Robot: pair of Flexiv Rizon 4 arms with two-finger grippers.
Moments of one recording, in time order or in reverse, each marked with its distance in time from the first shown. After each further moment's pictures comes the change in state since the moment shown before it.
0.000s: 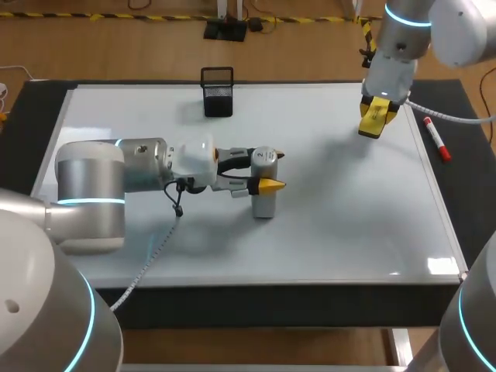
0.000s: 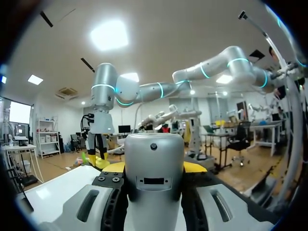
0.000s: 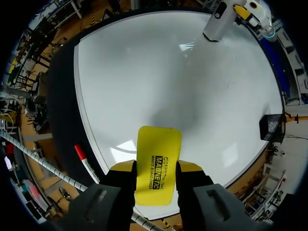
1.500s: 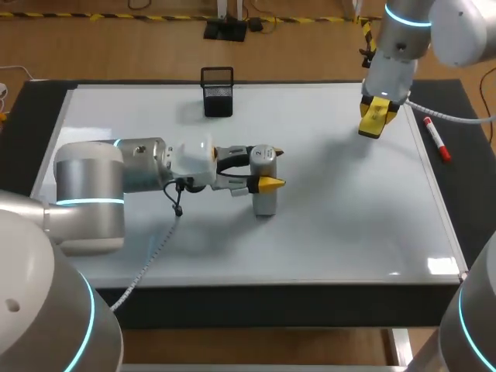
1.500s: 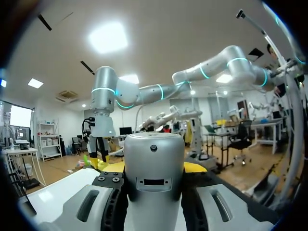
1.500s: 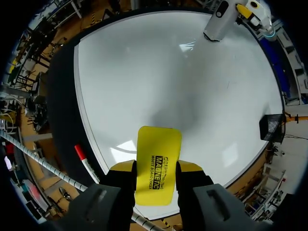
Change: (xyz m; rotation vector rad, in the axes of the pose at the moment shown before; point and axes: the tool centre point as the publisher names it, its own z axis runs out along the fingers) left arm -0.001 -0.003 -0.001 0.006 -0.007 0.024; right arm 0.000 0.000 0.000 0.000 0.000 0.000
